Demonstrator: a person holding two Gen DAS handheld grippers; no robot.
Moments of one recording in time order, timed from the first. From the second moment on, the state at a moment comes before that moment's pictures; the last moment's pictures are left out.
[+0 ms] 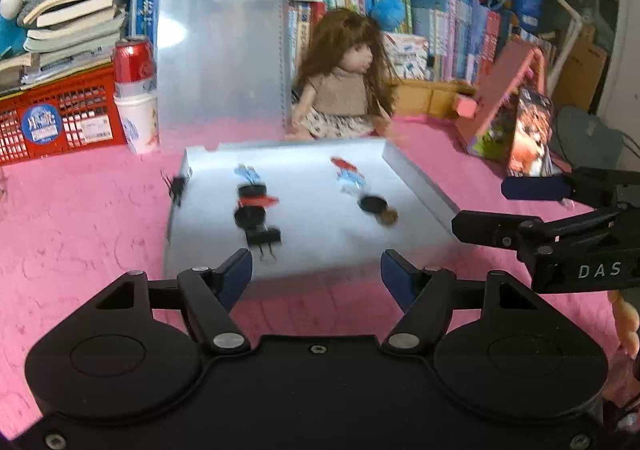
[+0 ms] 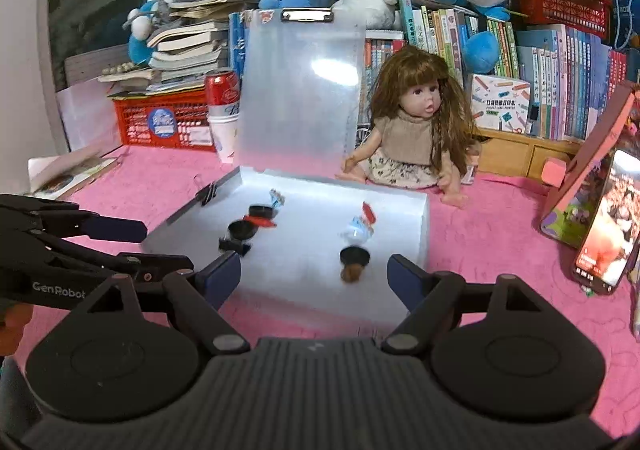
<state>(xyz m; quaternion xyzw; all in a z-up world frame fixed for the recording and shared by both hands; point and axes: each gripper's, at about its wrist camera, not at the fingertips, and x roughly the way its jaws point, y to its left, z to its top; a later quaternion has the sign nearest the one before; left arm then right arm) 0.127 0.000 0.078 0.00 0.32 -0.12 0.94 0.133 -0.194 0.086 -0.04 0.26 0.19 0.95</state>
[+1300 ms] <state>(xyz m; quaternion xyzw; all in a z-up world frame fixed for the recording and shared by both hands) 0.064 -0.043 0.017 0.01 0.35 -0.20 0.92 0.099 -0.234 0.029 0.06 0.34 0.23 0.91</state>
